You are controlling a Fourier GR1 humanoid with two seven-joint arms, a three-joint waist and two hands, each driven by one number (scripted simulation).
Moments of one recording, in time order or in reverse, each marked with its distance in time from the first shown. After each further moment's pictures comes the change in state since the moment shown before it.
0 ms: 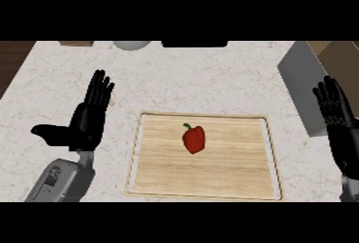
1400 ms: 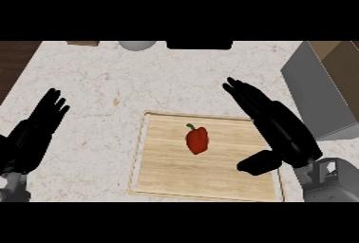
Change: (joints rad) left arm 0.209 0.261 0.137 -0.173 0.107 -0.125 0.332; right arm -0.375 -0.091 0.439 -0.122 0.605 0.173 0.574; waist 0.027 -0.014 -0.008
